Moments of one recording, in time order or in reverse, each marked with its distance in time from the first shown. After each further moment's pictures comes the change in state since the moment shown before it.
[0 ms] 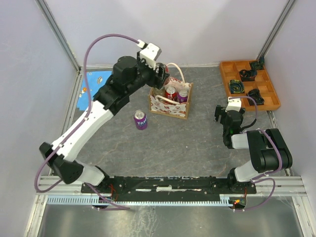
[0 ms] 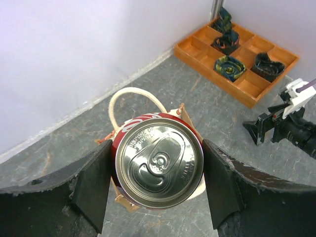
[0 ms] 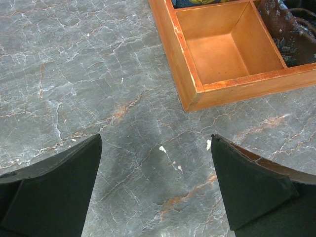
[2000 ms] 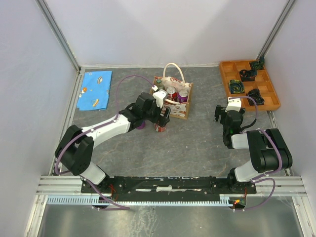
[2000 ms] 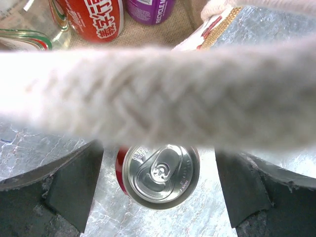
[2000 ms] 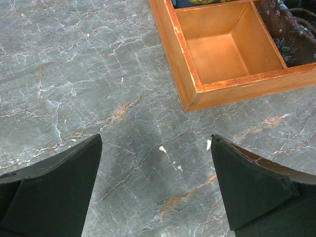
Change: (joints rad) left arm -0.001 0.088 -0.633 0.253 0.090 -0.121; right arm 0.000 0.000 0.000 0.000 0.000 0.000
